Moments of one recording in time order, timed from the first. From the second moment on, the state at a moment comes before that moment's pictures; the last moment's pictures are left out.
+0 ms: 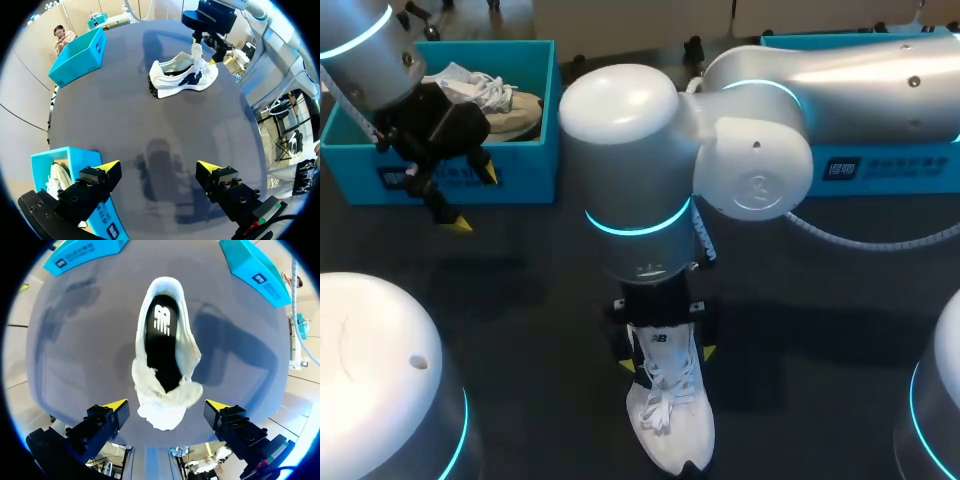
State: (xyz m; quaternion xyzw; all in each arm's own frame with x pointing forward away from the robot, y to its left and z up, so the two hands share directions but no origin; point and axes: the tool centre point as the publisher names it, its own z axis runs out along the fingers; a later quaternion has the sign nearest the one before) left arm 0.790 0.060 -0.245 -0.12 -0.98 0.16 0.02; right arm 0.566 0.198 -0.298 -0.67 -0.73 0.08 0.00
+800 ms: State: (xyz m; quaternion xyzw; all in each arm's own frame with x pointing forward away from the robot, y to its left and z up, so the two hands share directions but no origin) left arm 0.790 0.060 -0.245 -0.12 -0.98 0.16 0.02; right arm 0.534 0.201 -0.279 -0.66 -0.75 0.07 0.03
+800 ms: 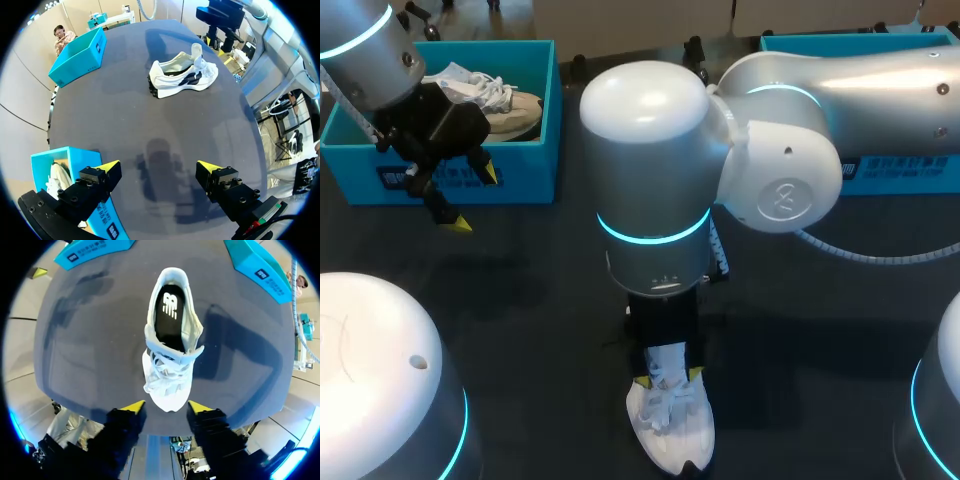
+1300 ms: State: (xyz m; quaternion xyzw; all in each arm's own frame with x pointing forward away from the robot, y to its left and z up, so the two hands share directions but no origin) left arm 0.790 0.060 -0.245 -0.12 -0.98 0.16 0.02; right arm 0.574 0.195 -0.299 -0.68 -0.73 0.05 -0.01
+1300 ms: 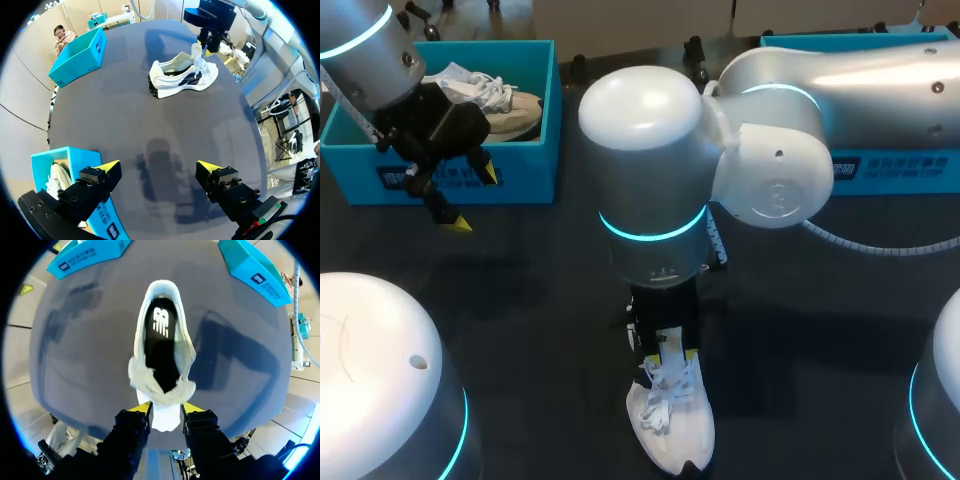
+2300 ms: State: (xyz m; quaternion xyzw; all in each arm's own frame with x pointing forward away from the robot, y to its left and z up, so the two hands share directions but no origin) left arm 0.790 0.060 -0.245 -0.12 -0.98 0.16 0.02; right arm 0.610 0.191 -0.296 -0.64 -0.77 0.04 -0.02
